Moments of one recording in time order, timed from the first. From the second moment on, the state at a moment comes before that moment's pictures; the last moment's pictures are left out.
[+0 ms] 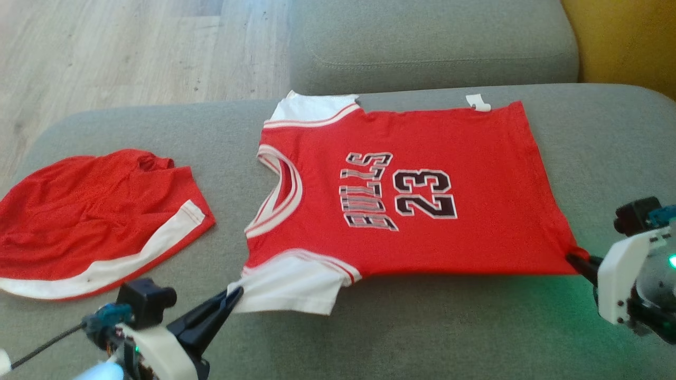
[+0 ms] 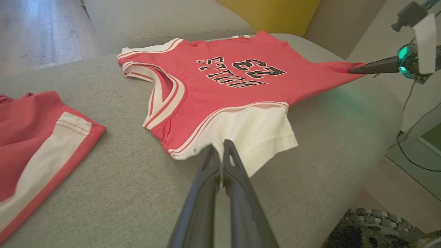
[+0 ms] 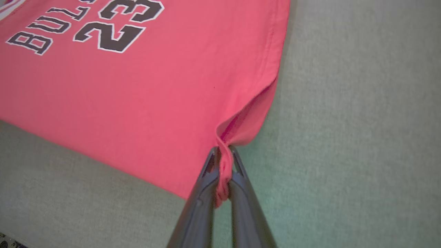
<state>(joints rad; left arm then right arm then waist) -0.29 0.76 -0.96 0.01 -0.92 -0.06 0.04 -0.44 -0.73 0.85 0.54 0.99 0.12 0.33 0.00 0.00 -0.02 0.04</state>
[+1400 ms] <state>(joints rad) -0.80 0.66 -1.01 0.32 -0.83 -0.13 0.20 -0.62 -0.60 0.63 0.56 0.78 0.12 0.48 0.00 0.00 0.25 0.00</state>
